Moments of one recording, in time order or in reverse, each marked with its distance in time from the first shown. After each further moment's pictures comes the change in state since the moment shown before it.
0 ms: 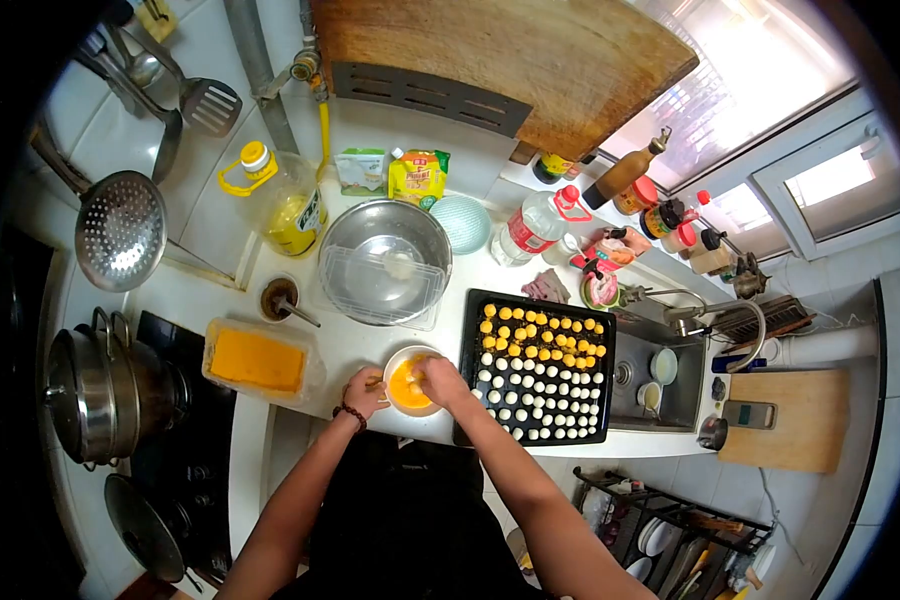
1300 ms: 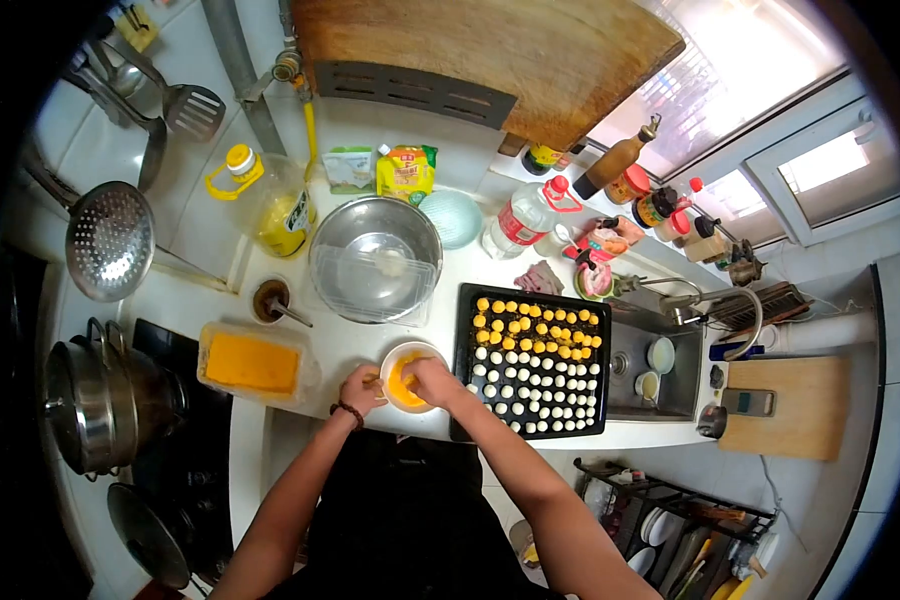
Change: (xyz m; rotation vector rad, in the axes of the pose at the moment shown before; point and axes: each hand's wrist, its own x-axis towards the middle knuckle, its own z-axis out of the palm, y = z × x) left_hand -0.002 0.007 0.005 0.017 -0.031 -0.015; right_hand -0.010 -0.013 -0.011 0.126 -0.037 -0.077
